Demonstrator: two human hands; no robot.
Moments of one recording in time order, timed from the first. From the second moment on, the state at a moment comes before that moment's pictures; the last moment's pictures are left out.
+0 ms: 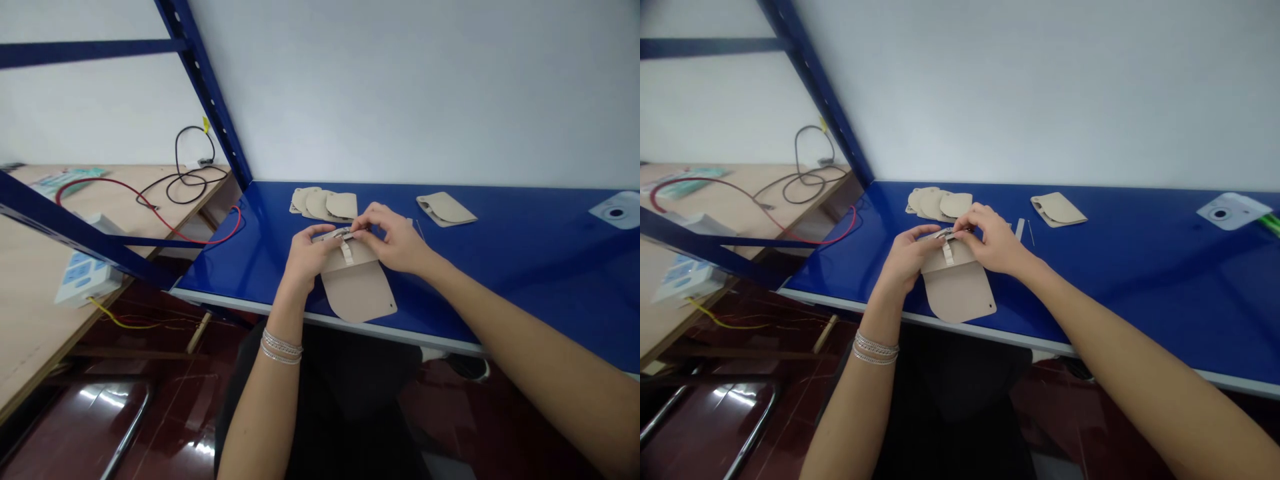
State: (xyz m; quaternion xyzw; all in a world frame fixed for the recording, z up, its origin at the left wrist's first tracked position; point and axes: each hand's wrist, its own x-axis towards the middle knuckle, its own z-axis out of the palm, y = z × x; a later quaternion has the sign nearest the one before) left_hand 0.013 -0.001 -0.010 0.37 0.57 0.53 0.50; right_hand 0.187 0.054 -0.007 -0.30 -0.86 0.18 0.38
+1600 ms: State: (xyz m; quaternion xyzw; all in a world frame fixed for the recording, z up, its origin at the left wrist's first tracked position) left_hand 0.016 0.000 -0.013 0.39 0.54 0.56 0.49; right_hand 0.189 0.053 0.000 -0.33 -0.87 0.09 0.34
